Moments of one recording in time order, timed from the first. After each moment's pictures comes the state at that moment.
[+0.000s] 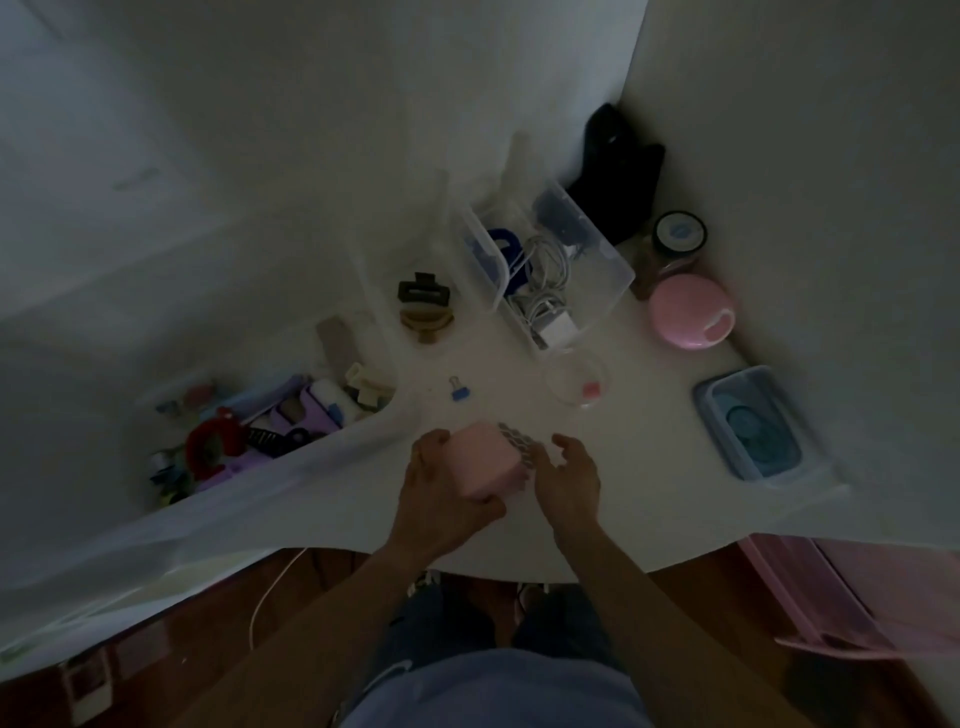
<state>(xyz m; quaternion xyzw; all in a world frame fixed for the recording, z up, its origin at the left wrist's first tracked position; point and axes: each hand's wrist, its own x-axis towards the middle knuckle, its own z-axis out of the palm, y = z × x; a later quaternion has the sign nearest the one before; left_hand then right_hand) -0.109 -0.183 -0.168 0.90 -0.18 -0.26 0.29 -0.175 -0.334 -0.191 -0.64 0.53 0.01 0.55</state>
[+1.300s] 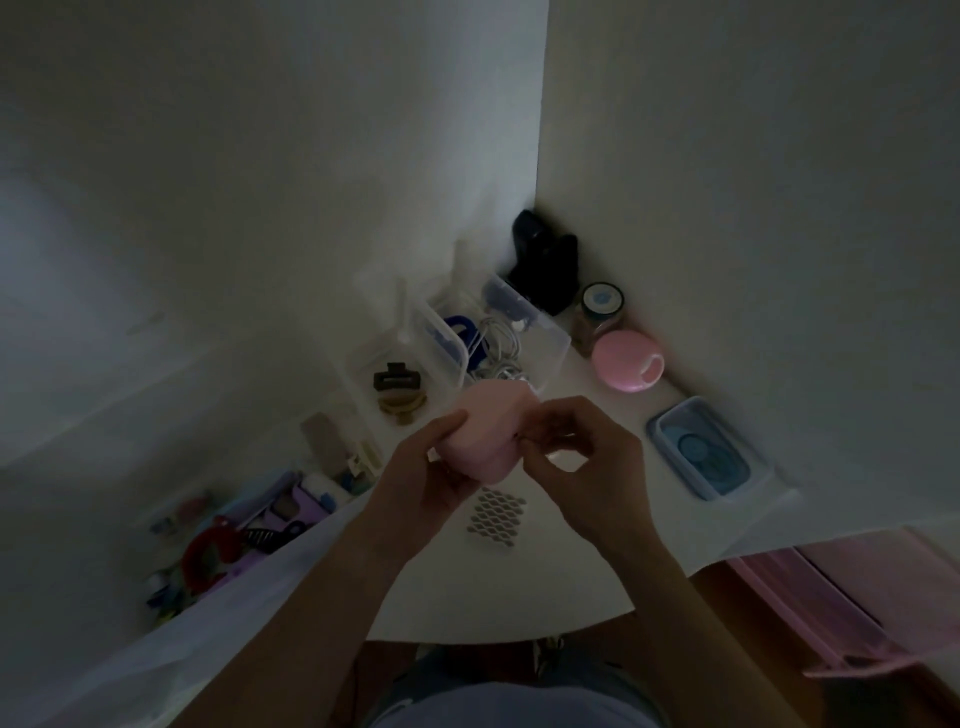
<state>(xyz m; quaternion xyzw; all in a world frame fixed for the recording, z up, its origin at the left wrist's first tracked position) -0.063 -0.234 -0.017 0.46 0.12 -0.49 0.73 -0.190 -0.363 -0.013 -0.76 0.20 -0.29 0.55</state>
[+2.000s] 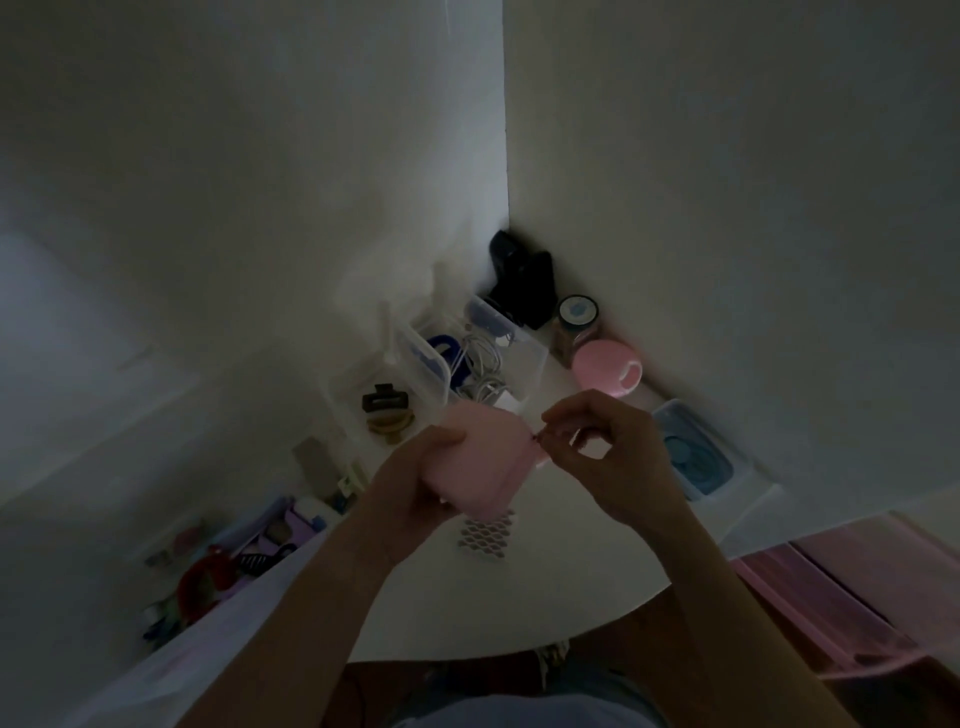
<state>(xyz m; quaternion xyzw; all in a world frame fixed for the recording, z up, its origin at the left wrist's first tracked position) -0.070 -0.240 -0.006 0.53 0.05 -0.51 0.68 -0.217 -0.409 -0.001 -0.79 0.19 -0.26 0.53</state>
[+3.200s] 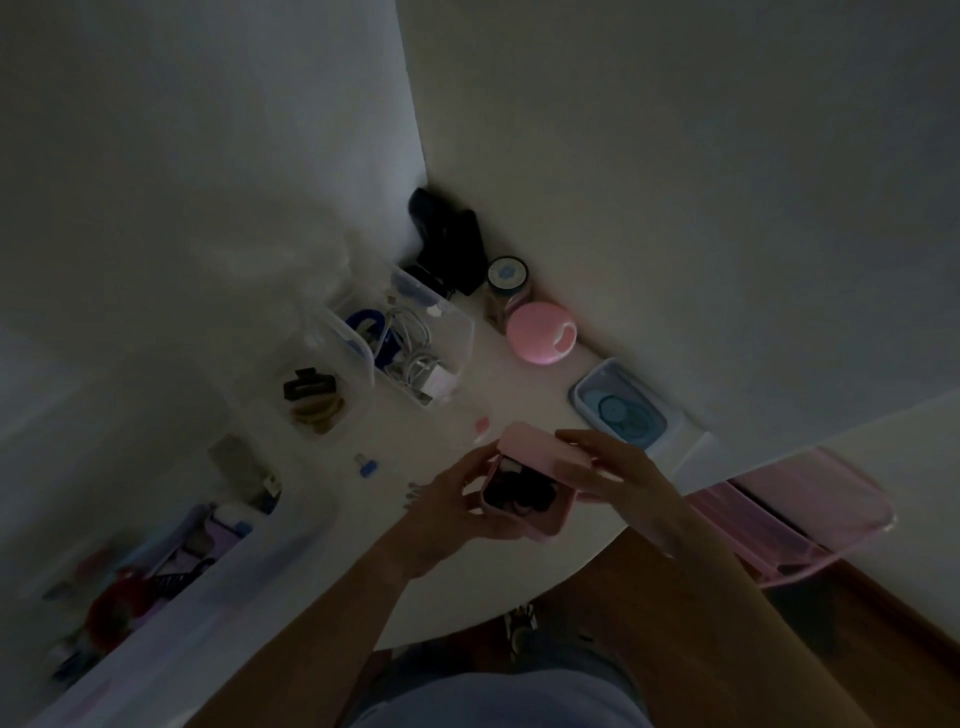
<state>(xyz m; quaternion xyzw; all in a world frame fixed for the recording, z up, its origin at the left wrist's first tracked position) -0.126 -0.294 -0.101 0.63 -0.25 -0.56 0.47 -0.301 -0.465 -0.080 -0.71 0.34 -0.01 0.62</state>
